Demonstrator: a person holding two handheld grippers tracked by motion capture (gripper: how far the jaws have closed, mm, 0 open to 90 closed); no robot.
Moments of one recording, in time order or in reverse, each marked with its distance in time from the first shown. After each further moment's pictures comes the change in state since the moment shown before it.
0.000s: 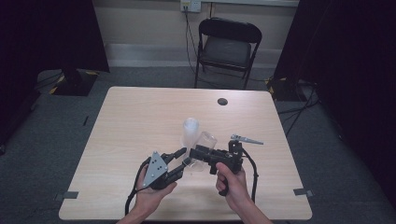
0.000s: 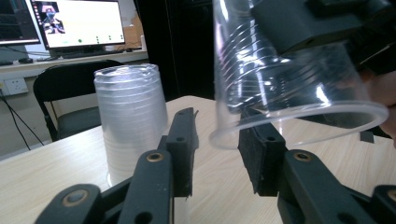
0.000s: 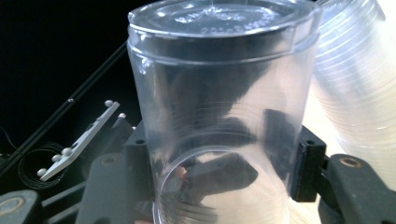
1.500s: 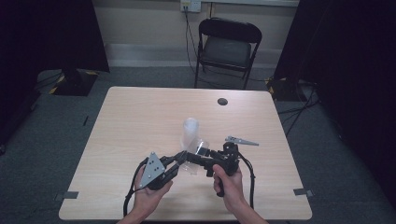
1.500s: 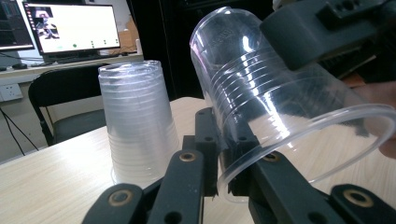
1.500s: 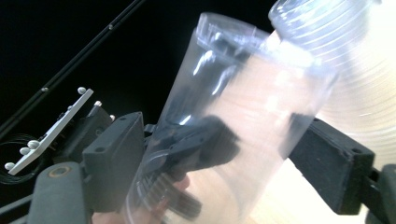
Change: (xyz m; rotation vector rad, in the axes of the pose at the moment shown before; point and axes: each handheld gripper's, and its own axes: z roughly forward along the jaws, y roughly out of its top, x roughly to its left) left arm 0.009 -0.008 -0.006 -0.005 -0.032 0.010; right arm -0.003 -0.006 0.008 0.035 -0.068 -0.042
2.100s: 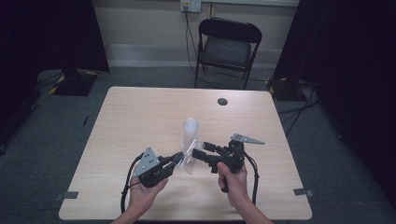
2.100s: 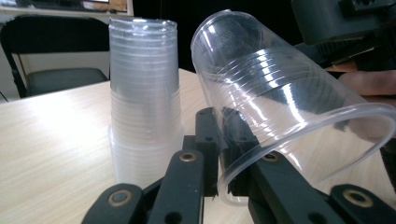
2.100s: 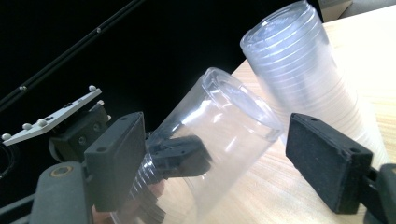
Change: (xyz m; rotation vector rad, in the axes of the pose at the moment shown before) left arm 0.018 0.002 -0.007 0.135 -0.050 -0.187; right arm -0.008 0.007 -0.010 -0.041 -0.051 -0.070
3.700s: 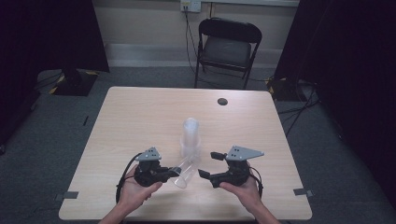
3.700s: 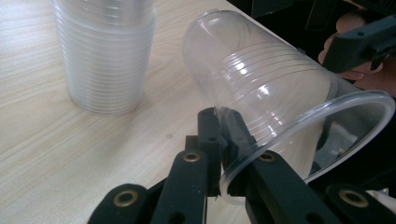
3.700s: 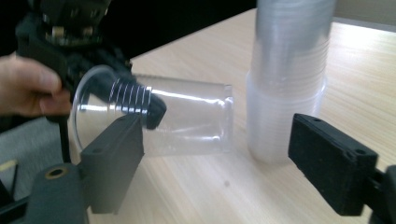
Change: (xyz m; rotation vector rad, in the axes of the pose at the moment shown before) left arm 0.012 0.002 -0.001 0.397 -0.173 -0.191; right arm 0.008 -0.024 -0.020 0.210 -0.128 -0.449
